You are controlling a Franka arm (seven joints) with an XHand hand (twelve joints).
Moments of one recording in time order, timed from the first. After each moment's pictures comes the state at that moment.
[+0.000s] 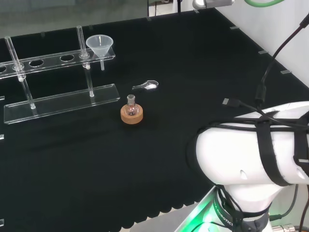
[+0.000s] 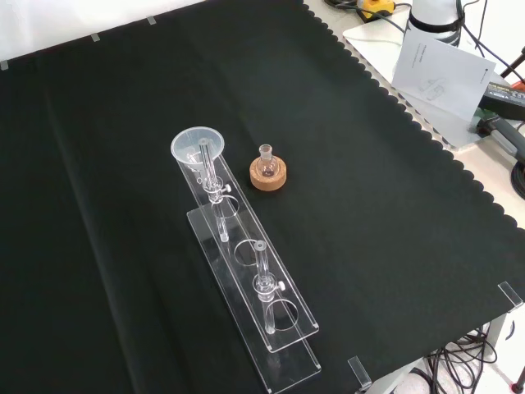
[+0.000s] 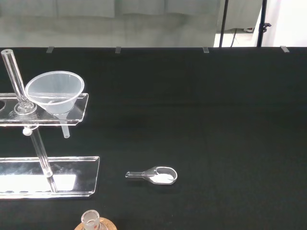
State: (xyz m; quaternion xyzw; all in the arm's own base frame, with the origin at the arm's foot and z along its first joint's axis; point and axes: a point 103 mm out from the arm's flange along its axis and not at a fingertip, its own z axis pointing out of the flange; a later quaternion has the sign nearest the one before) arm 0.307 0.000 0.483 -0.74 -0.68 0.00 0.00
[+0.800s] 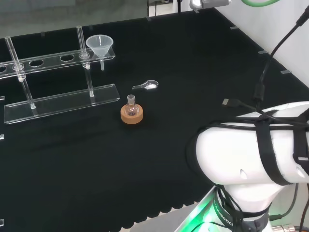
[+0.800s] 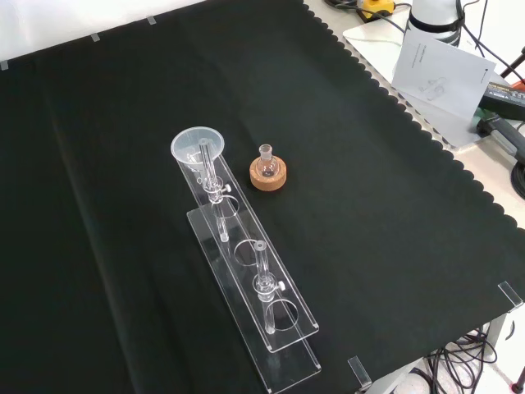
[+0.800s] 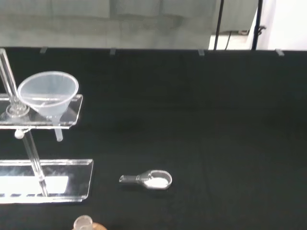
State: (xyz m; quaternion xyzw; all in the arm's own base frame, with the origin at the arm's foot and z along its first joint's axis) arm 0.313 0.002 0.483 -0.74 -0.67 0.01 -0.01
